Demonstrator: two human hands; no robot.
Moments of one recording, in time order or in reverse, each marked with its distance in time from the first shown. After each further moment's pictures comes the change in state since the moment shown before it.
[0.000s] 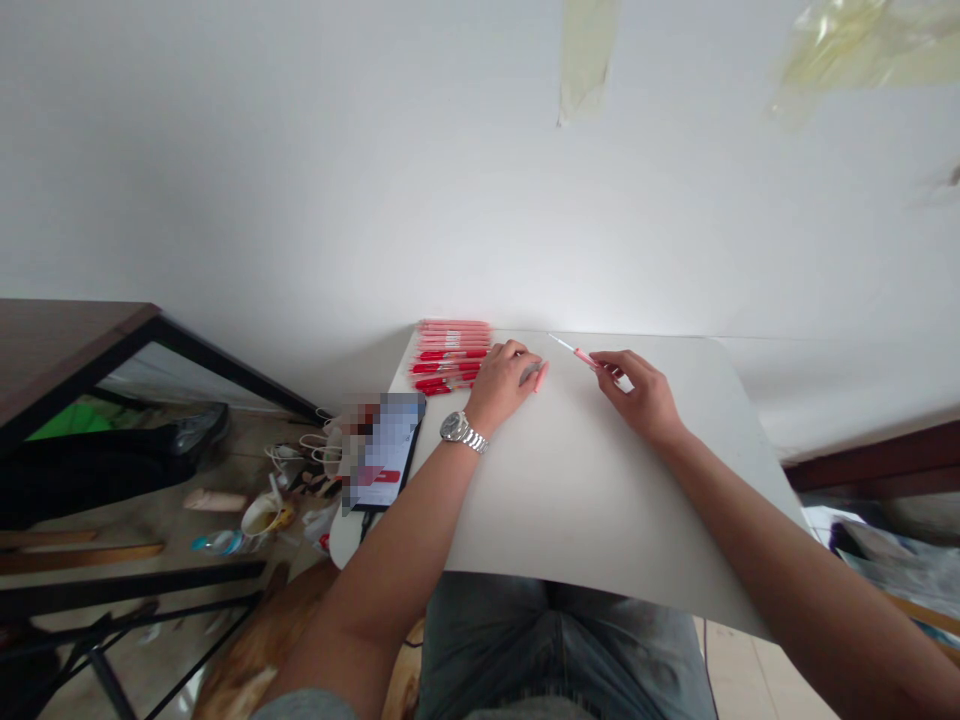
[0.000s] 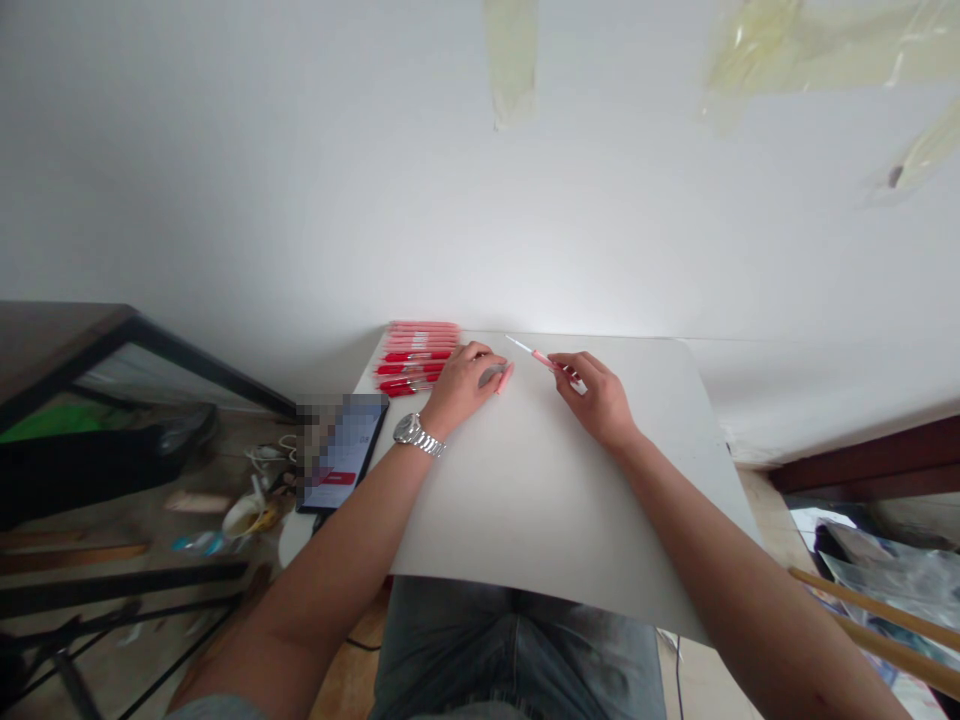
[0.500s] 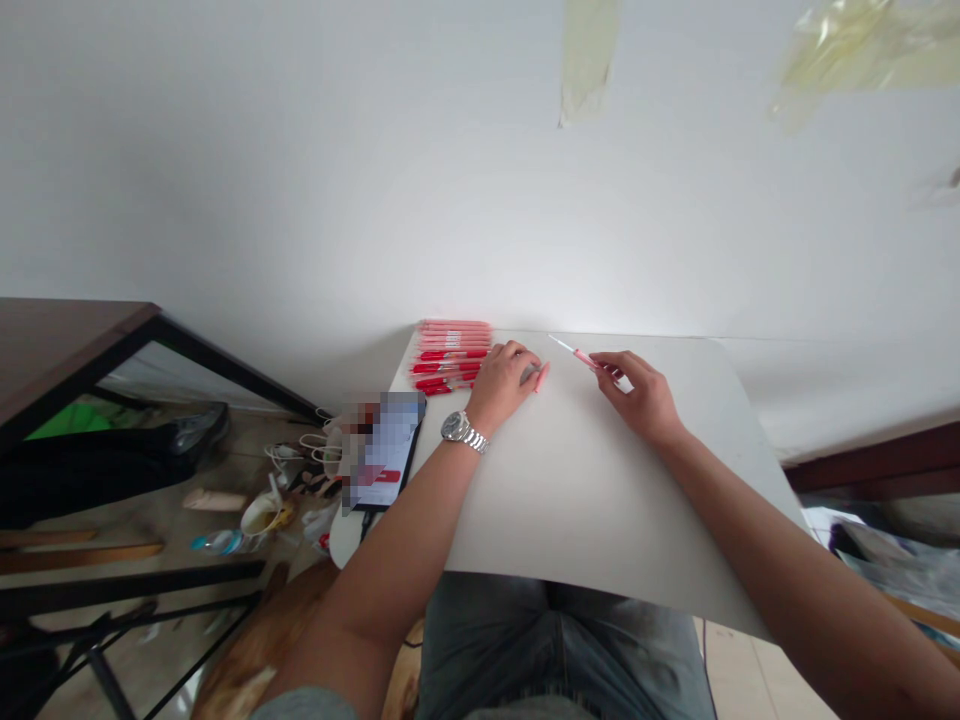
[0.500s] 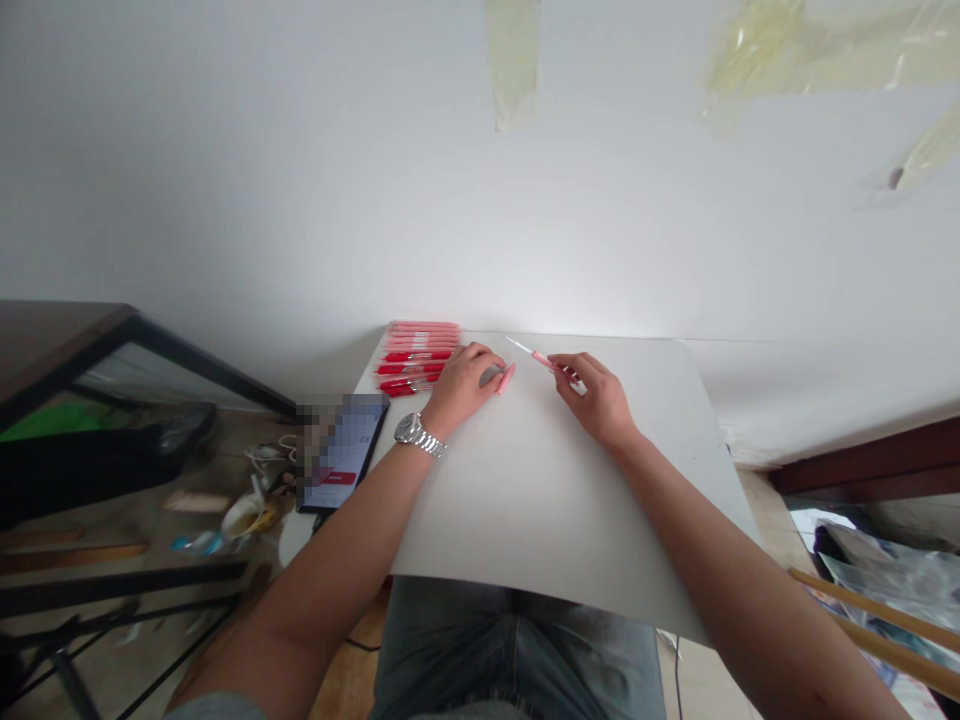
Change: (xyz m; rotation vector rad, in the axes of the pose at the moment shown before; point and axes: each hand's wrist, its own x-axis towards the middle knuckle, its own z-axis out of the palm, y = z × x) left_hand 0.001 0.001 0.000 -0.017 0.003 -0.012; right_hand 0.000 0.000 0.000 0.004 -0.002 -0.010
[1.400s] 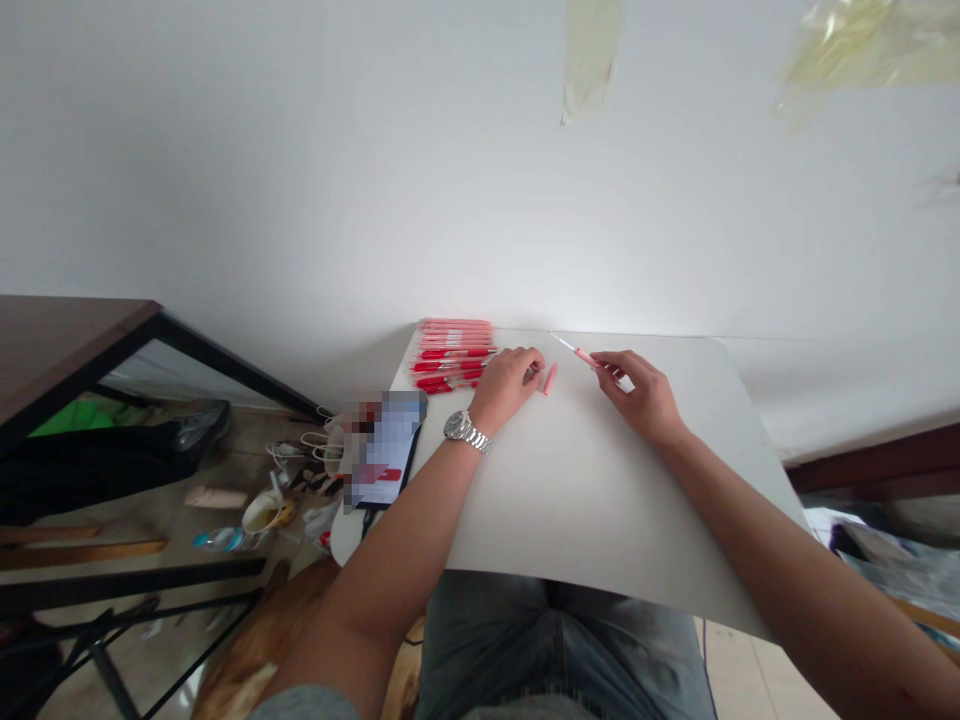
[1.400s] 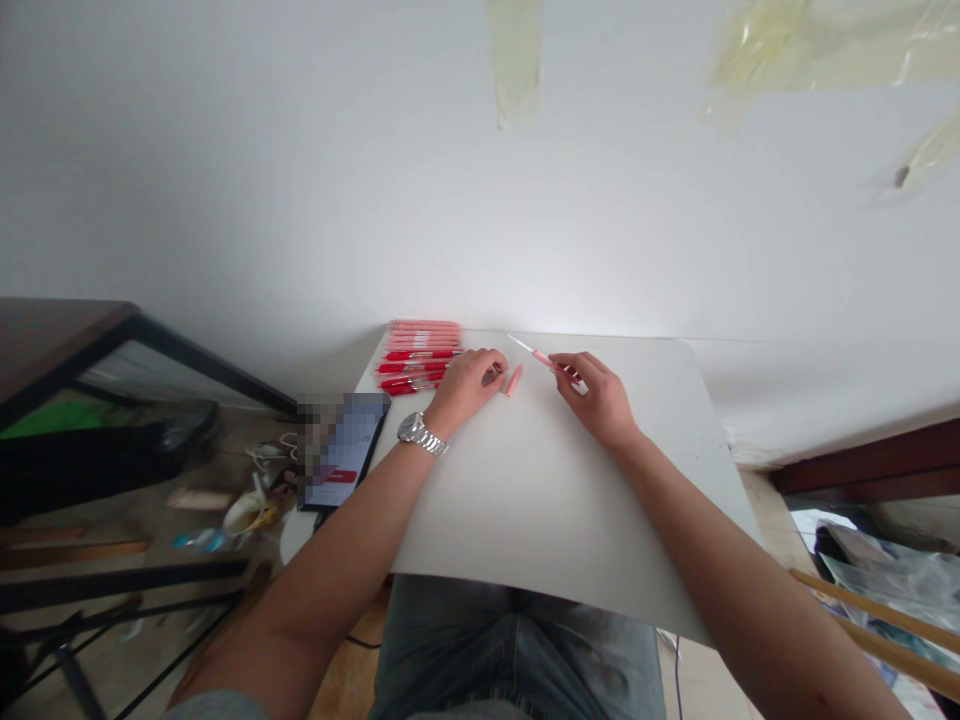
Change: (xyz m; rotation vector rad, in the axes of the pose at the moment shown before) left_hand 0.000 0.005 0.001 -0.026 -0.009 0.029; right_hand 0.001 0.000 0.000 -0.006 -0.006 0.005
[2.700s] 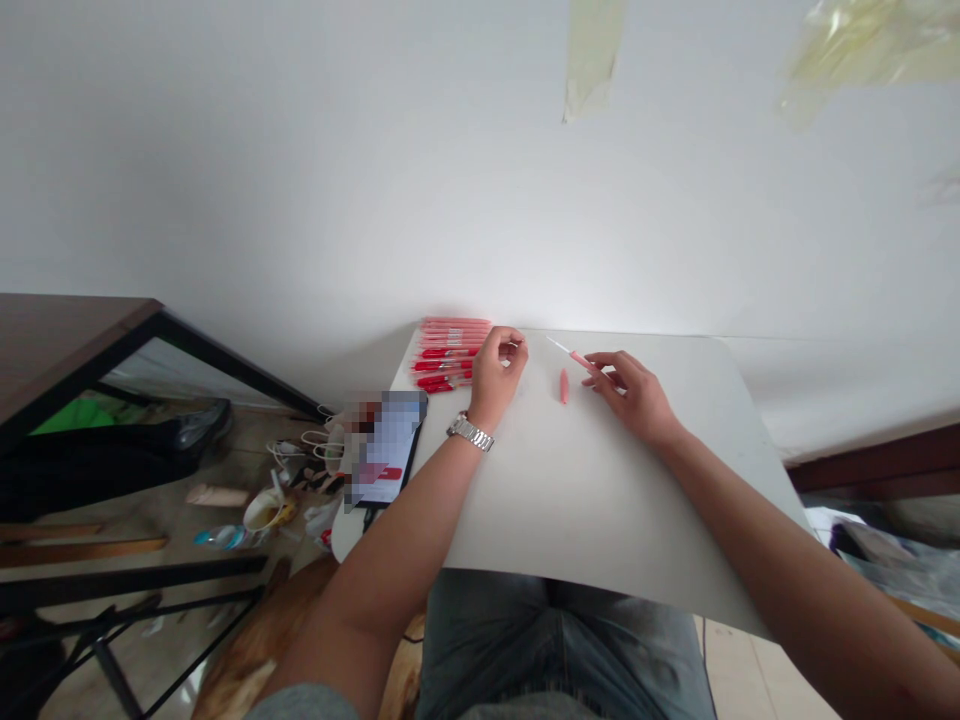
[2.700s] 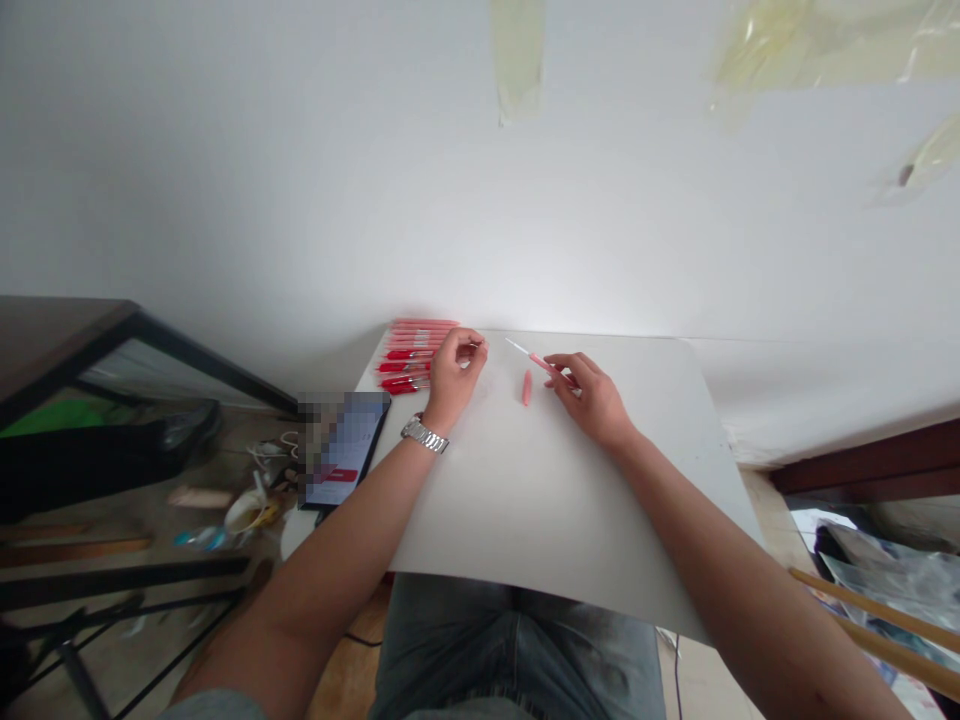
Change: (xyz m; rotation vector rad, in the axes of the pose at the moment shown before) left_hand 0.006 0.001 0.002 -0.553 0.419 -0.257; right_hand -0.005 0.004 0.006 0.171 -0.134 0.117
